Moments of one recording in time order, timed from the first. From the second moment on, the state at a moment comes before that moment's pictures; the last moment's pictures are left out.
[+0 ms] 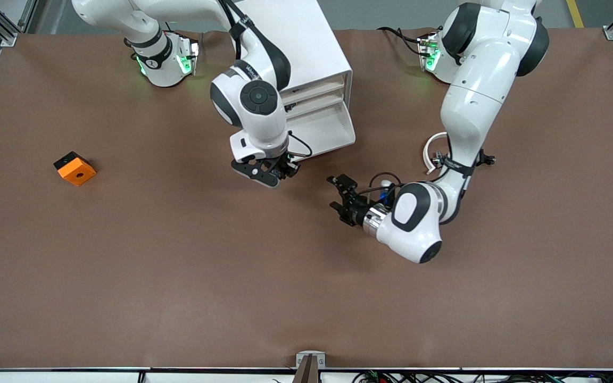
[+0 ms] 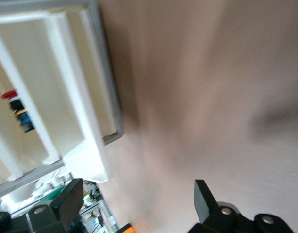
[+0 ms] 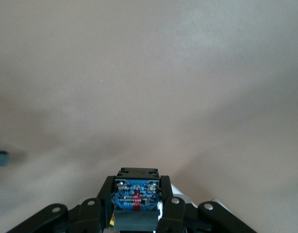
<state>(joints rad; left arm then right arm) -0.33 0.98 -0.08 -1.20 -0.84 1.65 -2.09 0.76 0.42 0.00 -1.75 0.00 2.16 1.27</state>
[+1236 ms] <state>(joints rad) -0.35 0.63 -0.01 -1.18 -0.24 1.61 -1.43 0.88 0.39 0.00 -1.92 0.00 2.34 1.48</state>
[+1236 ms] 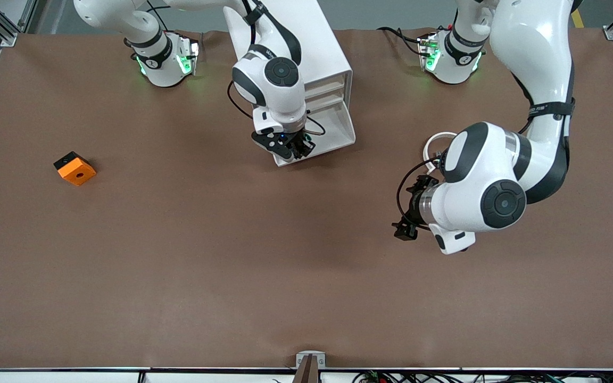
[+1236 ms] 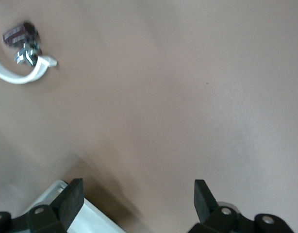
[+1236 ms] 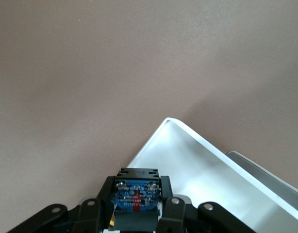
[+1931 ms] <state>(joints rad) -0.35 0.60 -0.01 -1.19 -0.23 1.59 -1.11 0.90 0.39 0.00 -1.93 -0.03 2.34 1.52</state>
